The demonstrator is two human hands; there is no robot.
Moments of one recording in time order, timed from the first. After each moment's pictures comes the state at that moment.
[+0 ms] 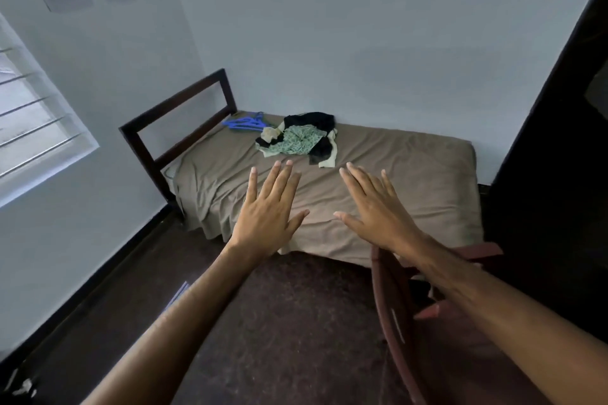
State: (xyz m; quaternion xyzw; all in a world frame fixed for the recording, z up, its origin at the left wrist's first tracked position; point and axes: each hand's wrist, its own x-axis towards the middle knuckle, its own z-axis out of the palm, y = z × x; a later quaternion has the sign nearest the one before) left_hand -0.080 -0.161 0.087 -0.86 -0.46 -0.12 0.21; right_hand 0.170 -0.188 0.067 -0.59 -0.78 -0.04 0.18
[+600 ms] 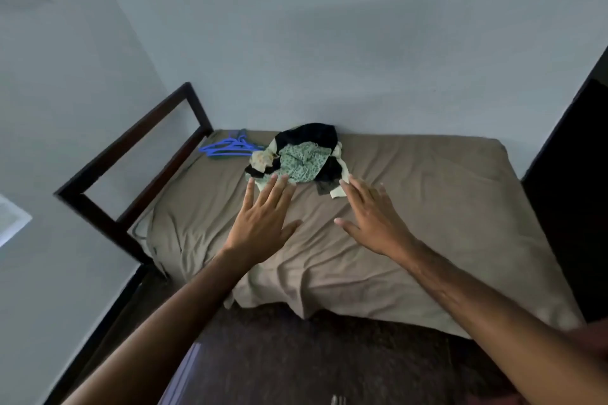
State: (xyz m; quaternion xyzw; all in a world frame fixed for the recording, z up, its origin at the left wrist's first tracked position) left_hand -0.152 0.273 0.043 -0.91 -0.37 -0.08 0.15; right_hand 0.103 0.205 0.006 -0.67 -0.73 0.03 0.15
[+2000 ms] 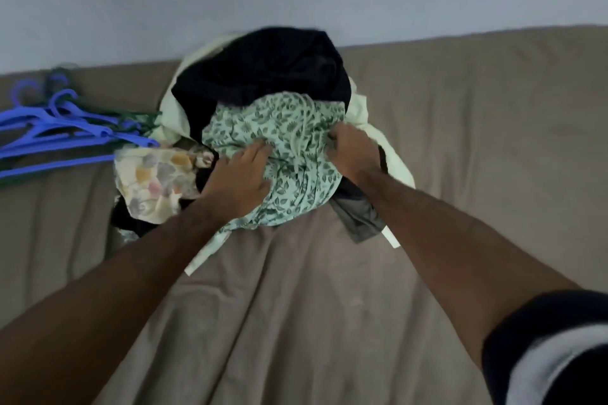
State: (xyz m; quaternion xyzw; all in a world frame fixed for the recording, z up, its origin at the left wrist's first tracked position) left_hand -0.001 1.076 -0.426 -0.95 -0.28 0.09 -0.07; right_hand 0.221 0.974 -0.458 -0.88 -0.42 0.14 0.19
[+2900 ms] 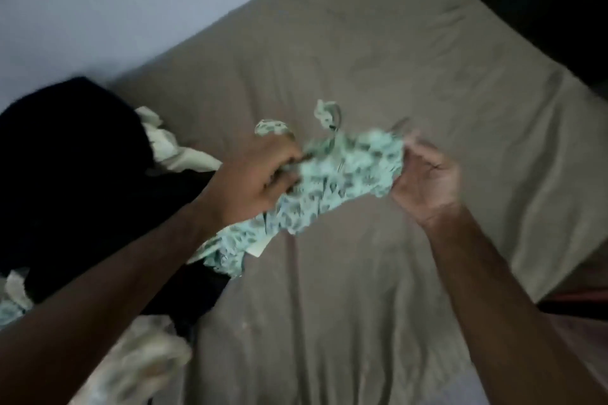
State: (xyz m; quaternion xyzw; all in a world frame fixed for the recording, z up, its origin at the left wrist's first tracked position) left_hand 0.270 0.878 -0.351 -0.94 0.14 -0.03 -0.31; right_hand 0.362 0.621 -0.376 -0.38 0.04 0.34 0.86
